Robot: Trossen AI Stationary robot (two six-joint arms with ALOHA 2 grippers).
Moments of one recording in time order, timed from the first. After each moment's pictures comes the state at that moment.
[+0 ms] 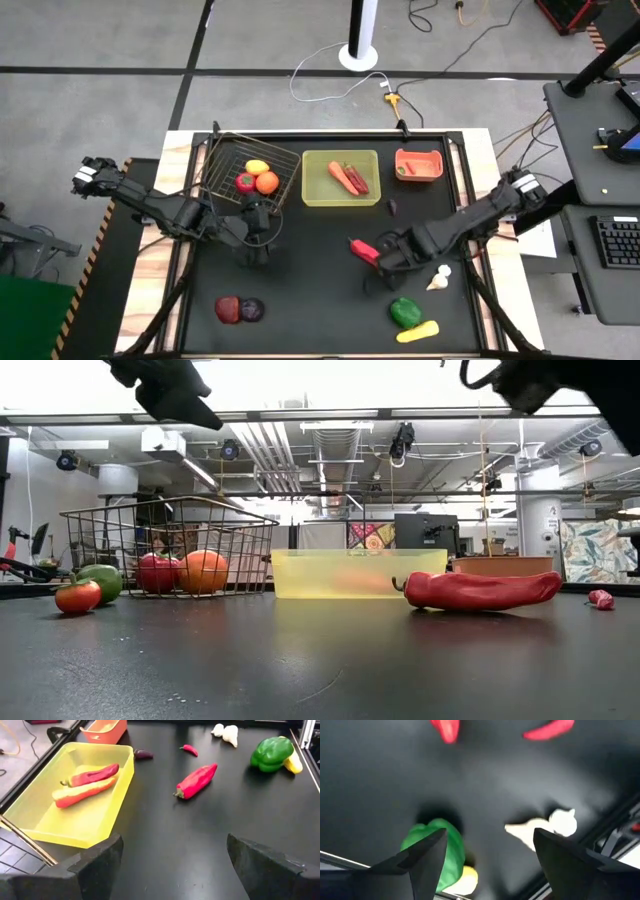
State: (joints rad) left arm -0.37 1.11 0.86 -0.42 -0.47 -0.33; right arm 0.44 1.64 1.33 -1.30 -0.16 1.46
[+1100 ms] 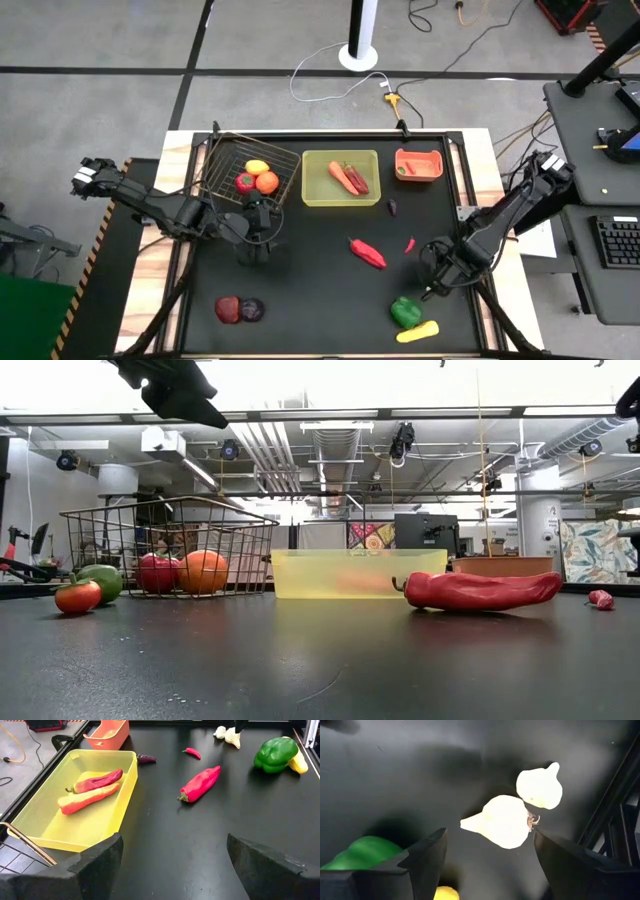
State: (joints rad) left arm -0.35 1.11 0.86 -0.40 -0.46 -0.28; right arm 0.75 1.28 0.77 -0.95 -0.10 2.15
